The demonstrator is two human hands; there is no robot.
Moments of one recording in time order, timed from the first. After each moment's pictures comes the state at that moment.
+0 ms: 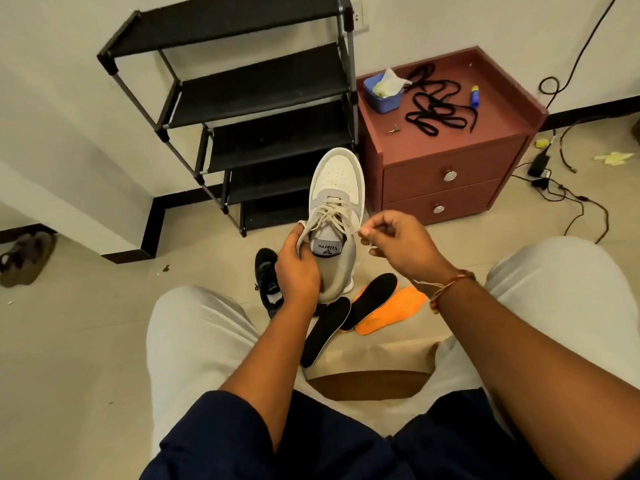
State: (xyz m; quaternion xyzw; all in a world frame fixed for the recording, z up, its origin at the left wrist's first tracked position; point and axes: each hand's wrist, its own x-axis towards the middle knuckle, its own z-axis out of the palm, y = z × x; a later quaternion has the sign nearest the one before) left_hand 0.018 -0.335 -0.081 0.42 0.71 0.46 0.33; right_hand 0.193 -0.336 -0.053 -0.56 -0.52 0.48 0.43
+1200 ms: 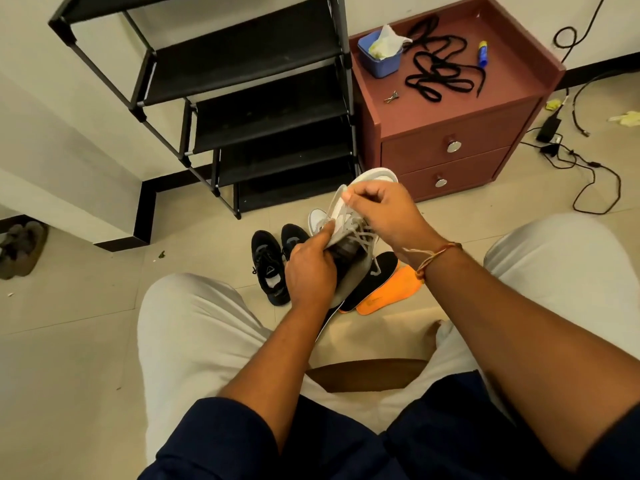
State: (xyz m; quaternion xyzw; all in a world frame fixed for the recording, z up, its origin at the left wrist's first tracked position) left_hand 0.030 -0.346 -0.104 0.64 0.70 0.24 0.19; right_hand 0.183 -0.303 -0.056 -0.52 -0.50 0.51 0.46
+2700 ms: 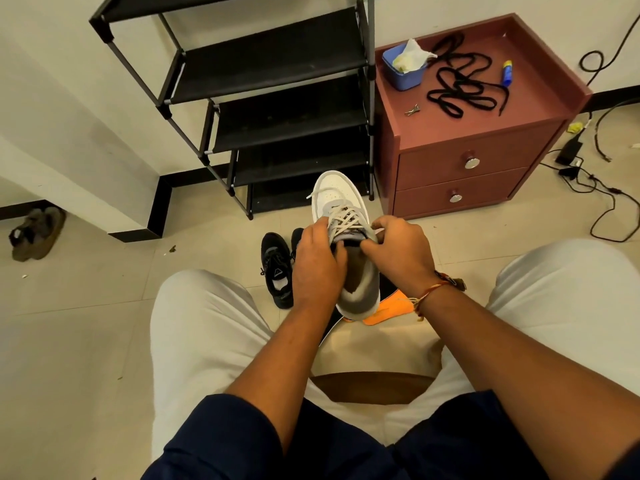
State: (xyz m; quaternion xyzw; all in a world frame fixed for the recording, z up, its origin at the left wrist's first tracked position) left_hand 0.025 -0.334 -0.093 0.64 0.69 0.29 0.17; right_hand 0.167 -0.315 -0.083 -0.70 -0.60 0.28 0.26
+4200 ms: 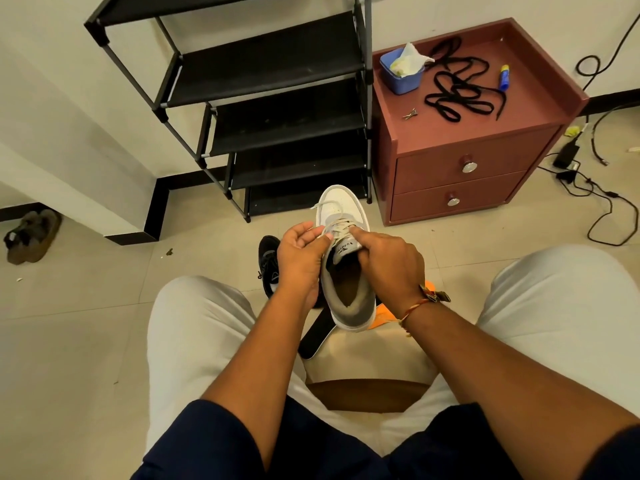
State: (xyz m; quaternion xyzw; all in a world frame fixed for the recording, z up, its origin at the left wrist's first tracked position) left_hand 0.017 -0.313 -0.074 0.26 0.62 0.51 0.54; right_hand 0.157 -0.326 -0.102 -0.67 -0.70 0.11 0.23
